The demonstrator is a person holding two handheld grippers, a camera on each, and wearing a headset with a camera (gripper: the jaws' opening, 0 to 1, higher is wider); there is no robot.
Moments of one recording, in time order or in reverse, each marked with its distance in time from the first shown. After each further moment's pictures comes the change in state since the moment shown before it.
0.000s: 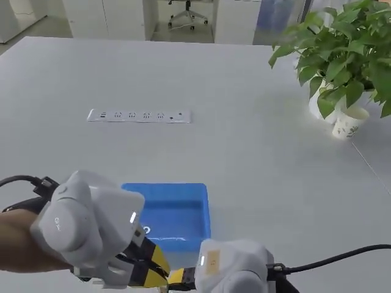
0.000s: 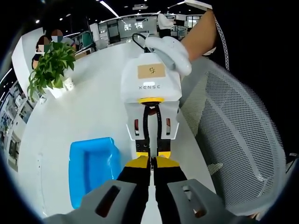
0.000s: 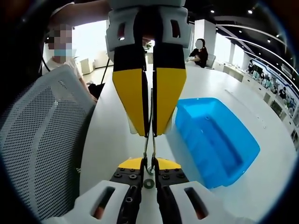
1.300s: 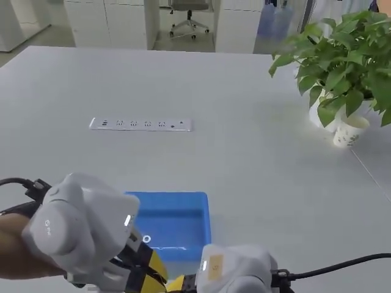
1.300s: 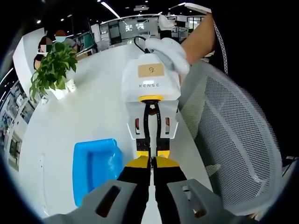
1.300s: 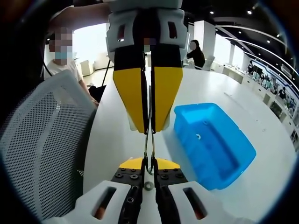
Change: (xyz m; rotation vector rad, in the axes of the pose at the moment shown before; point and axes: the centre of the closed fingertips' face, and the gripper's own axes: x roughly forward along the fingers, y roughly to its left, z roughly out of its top) left arm -0.014 0.000 0.007 -0.007 -0.011 0.010; right arm -0.009 0.000 0.012 -0.003 -0.013 0.000
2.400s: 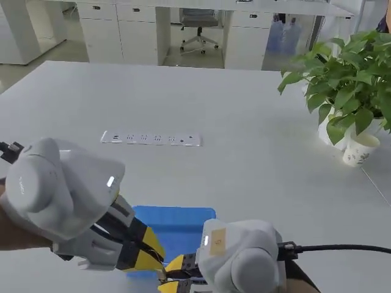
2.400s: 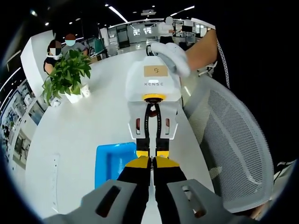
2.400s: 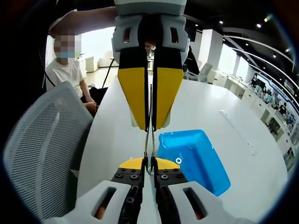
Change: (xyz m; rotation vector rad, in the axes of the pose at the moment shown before) left arm -0.051 0.029 0.020 -0.021 -0.043 0.081; right arm -0.017 -0.033 0.052 -0.108 -0.023 -0.007
